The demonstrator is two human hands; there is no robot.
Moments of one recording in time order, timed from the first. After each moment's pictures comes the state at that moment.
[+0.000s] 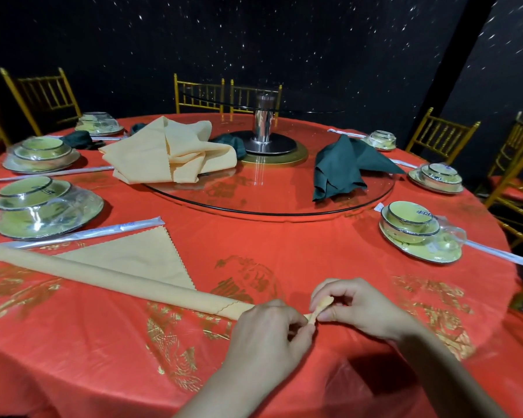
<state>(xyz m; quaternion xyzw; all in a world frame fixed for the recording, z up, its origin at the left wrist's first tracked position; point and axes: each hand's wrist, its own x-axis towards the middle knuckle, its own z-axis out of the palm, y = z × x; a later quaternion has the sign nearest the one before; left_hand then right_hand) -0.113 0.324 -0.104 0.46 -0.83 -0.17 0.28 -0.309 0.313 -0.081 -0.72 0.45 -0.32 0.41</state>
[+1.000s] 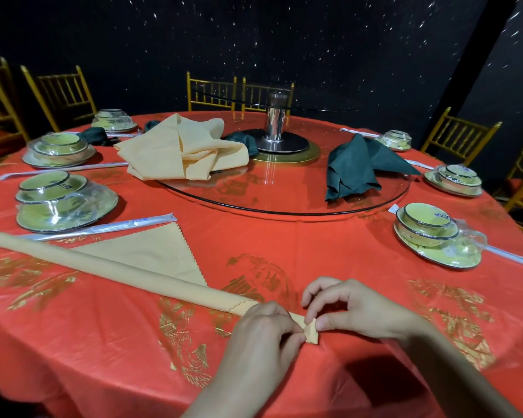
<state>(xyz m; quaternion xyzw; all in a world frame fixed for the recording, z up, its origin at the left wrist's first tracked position) -0.092 0.327 -0.117 0.43 -0.80 -0.20 0.36 -0.293 0.303 -0.076 -0.78 0.43 -0.21 0.41</state>
